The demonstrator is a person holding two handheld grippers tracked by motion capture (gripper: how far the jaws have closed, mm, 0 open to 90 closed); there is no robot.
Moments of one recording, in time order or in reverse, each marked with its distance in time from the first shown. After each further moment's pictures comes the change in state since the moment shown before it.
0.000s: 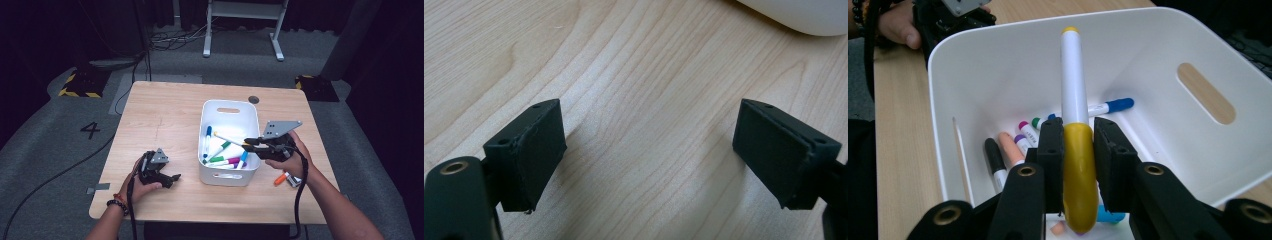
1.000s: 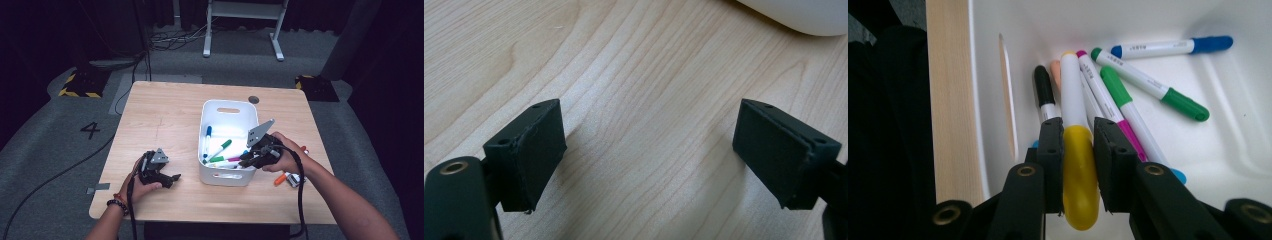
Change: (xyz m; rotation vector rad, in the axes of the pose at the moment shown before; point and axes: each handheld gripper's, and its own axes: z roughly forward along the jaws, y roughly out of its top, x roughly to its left) left arm 0.000 0.000 0.000 0.001 -0.002 0.003; right arm 0.000 0.003 0.032 0.320 0.247 -0.095
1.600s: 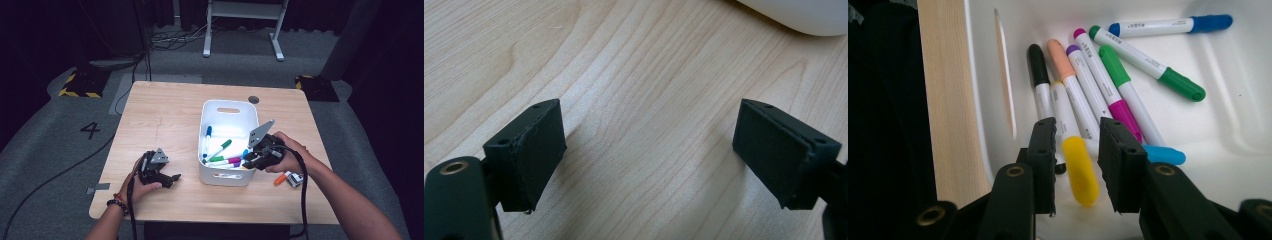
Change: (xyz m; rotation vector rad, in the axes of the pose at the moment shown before) left arm 0.000 0.000 0.000 -0.001 0.003 -0.003; right arm 0.002 -0.002 -0.007 0.037 -0.019 -0.014
